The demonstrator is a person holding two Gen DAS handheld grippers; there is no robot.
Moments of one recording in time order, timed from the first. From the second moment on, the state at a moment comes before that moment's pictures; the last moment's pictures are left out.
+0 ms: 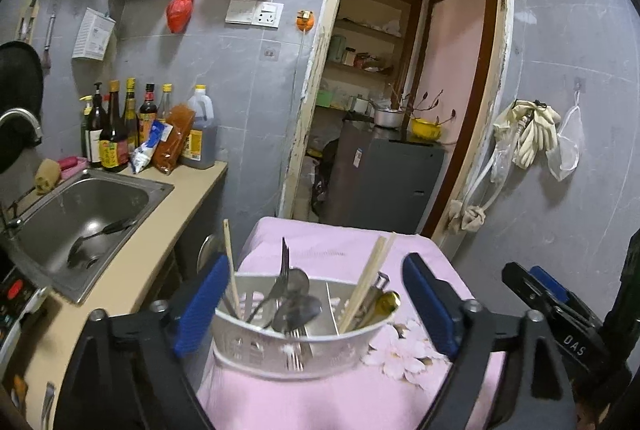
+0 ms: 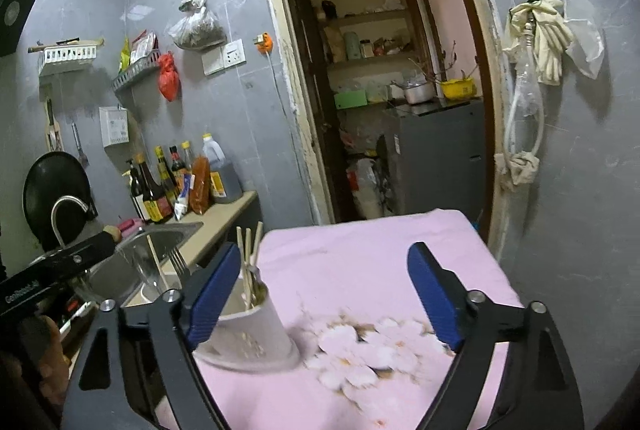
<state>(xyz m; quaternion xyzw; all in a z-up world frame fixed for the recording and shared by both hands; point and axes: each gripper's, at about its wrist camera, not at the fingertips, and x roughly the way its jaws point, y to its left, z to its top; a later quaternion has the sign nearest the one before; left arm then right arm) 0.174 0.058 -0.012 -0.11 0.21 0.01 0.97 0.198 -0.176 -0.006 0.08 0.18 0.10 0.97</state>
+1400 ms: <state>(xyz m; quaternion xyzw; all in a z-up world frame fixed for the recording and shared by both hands) -0.016 -0.012 -0.001 -0.07 0.20 0.06 0.98 -0.015 -0.263 0.037 0.03 0.17 0.12 0.98</state>
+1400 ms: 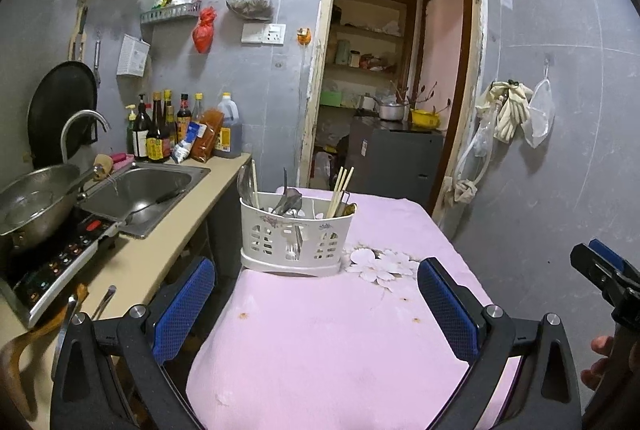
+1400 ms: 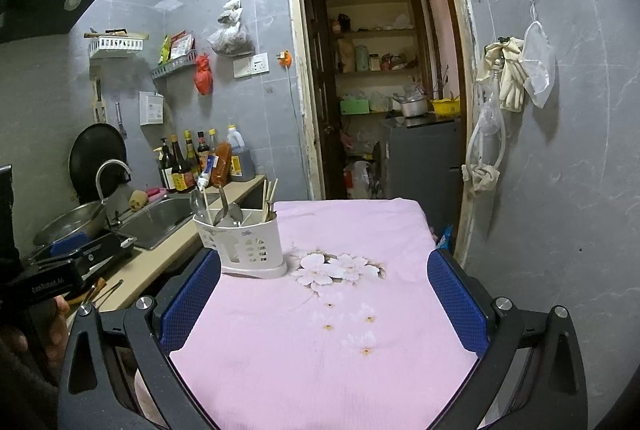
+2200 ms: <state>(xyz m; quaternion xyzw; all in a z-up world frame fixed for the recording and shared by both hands) -0.024 -0.005 -0.003 -0.08 0.20 0.06 0.97 -0.020 -0.265 0.038 0.04 0.17 0.11 0.98</state>
